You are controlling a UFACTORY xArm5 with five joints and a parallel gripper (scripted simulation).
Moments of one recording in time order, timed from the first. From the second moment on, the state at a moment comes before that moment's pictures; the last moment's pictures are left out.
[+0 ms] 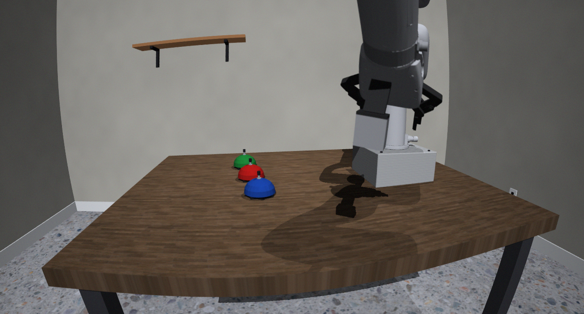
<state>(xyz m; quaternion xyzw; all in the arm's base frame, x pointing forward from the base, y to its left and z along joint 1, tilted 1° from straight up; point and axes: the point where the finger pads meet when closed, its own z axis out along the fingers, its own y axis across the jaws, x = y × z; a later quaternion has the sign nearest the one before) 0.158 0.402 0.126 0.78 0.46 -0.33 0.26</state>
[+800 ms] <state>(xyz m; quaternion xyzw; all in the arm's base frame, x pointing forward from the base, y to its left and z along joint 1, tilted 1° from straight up) 0.323 0.306 0.081 0.95 0.09 -0.23 0.18</state>
